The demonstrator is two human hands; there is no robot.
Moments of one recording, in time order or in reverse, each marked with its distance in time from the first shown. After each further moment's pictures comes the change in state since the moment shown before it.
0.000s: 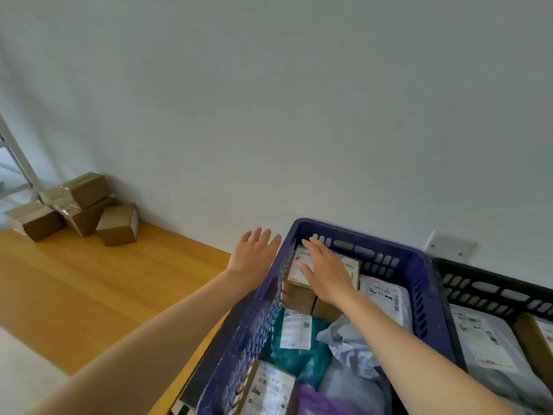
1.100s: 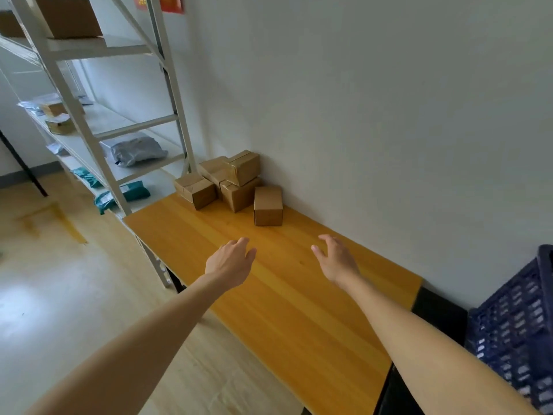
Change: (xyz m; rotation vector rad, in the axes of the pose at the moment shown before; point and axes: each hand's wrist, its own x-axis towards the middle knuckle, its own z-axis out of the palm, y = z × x) left_hand -0.220 -0.405 0.137 -0.534 -0.182 -0.700; right_hand 0.142 -0.361 0.226 0.229 -0.116 -0.039
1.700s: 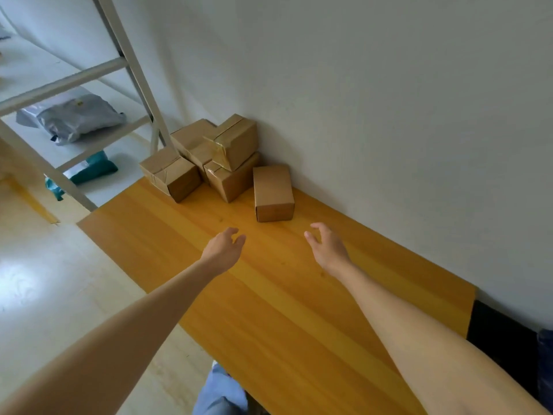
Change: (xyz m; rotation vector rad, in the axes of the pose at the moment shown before) left_hand 0.216 -0.071 0.042 -0.342 -0.301 -0.223; right_hand 0.189 -0.003 0.098 0.173 -0.140 0.229
